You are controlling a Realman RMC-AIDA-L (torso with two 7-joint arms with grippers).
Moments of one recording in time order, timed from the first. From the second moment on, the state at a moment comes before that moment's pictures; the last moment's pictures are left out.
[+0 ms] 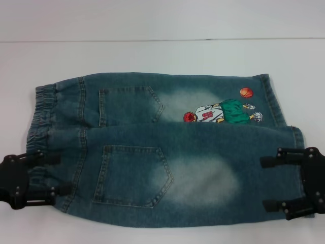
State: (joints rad) left arm -0.42 -2.00 0.23 0.66 2.38 1.90 -1.27; right arm 0.44 2.09 -0.50 -0.91 -2.31 -1.97 1.22
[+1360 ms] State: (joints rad) left arm -0.37 -2.12 0.34 1.11 2.53 1.74 -1.71; right arm 0.47 2.09 -0.53 -0.83 -2.32 -1.91 1.24
